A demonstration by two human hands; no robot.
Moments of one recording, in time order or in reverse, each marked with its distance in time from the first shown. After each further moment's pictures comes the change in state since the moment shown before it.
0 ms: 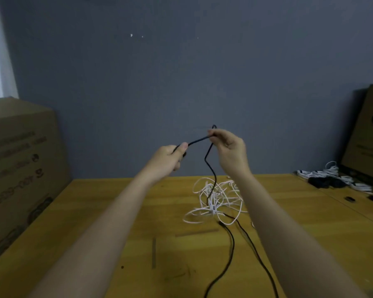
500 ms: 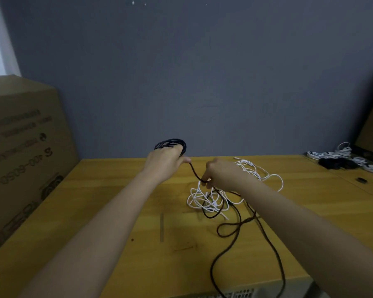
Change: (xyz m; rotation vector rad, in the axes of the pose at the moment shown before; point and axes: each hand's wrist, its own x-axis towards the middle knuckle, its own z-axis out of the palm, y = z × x) left_hand -0.016 -0.048 0.013 0.901 0.027 0.180; right_hand -0.053 0.033 0.015 -1.196 -0.947 -0.123
